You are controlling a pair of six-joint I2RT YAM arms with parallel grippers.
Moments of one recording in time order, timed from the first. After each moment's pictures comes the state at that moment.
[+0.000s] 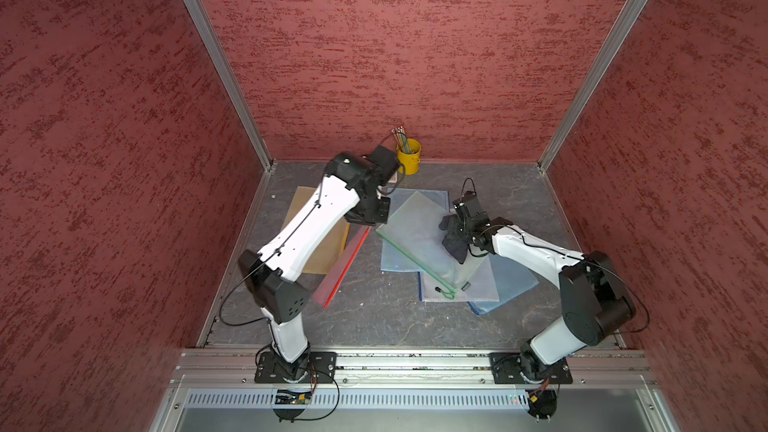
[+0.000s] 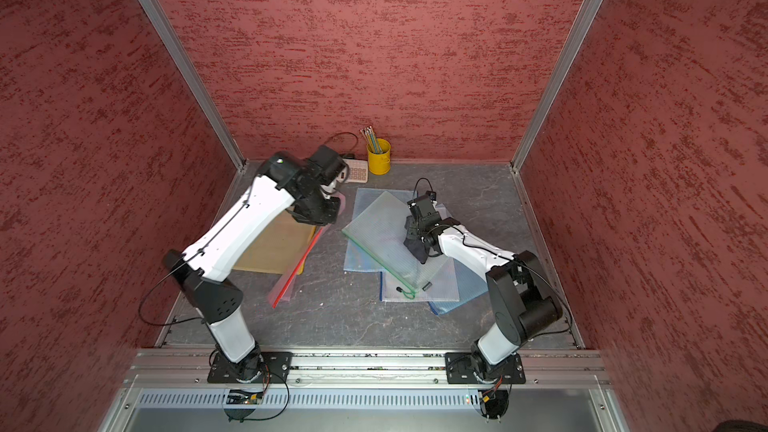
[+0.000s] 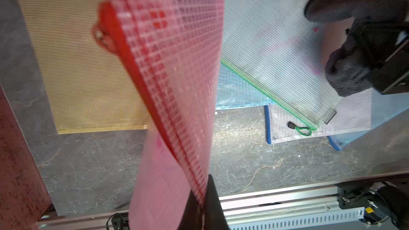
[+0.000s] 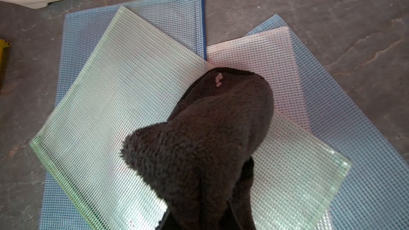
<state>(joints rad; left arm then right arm) -0.68 1.87 2.07 -1.62 -0.11 -0.50 0.45 1.59 1.00 -0.34 0.20 0.57</state>
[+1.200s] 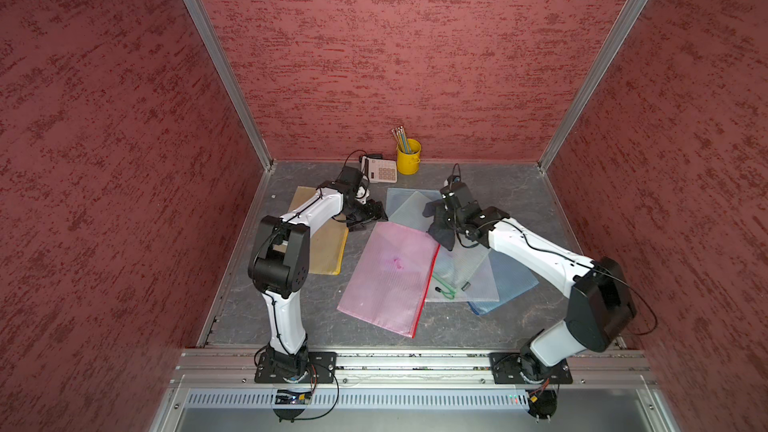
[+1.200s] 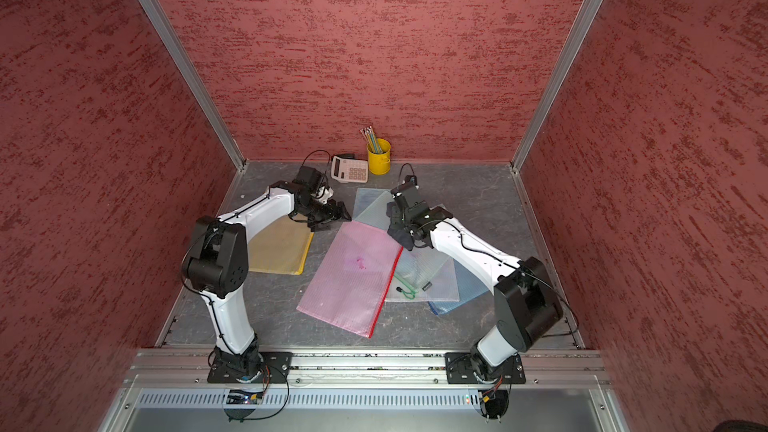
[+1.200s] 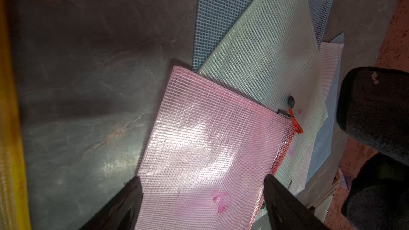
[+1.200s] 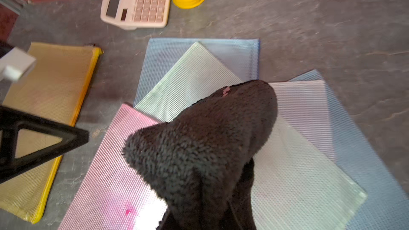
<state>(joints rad) -0.29 1.95 1.46 -0.72 0.44 -0.44 0.62 1.62 1.22 -0.45 0.21 0.51</state>
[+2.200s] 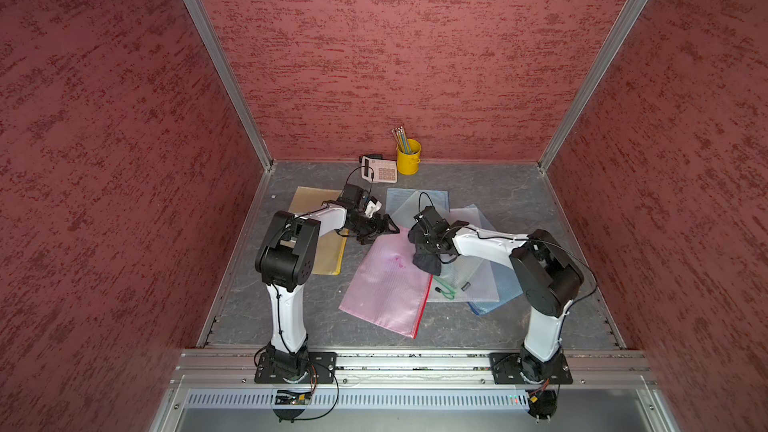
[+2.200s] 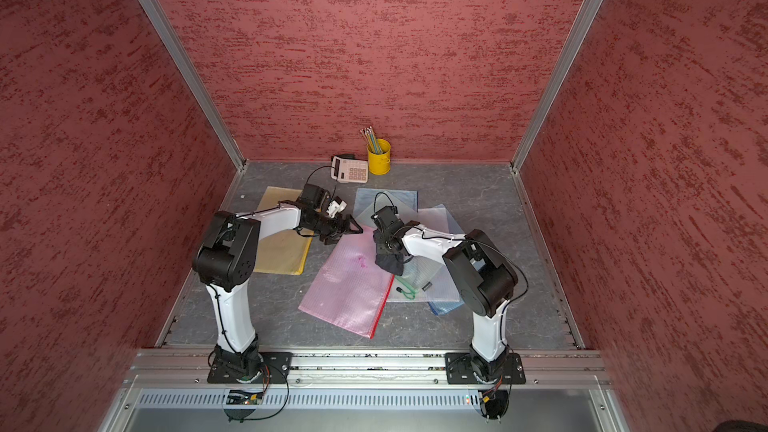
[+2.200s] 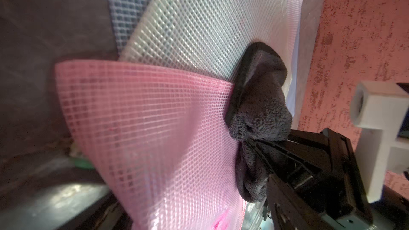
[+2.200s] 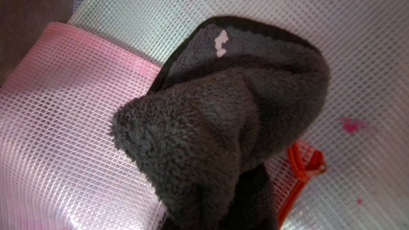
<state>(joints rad) -0.29 1.99 1.23 -0.38 0.78 -0.45 0.67 1.88 1.16 -0.36 0.09 0.61</state>
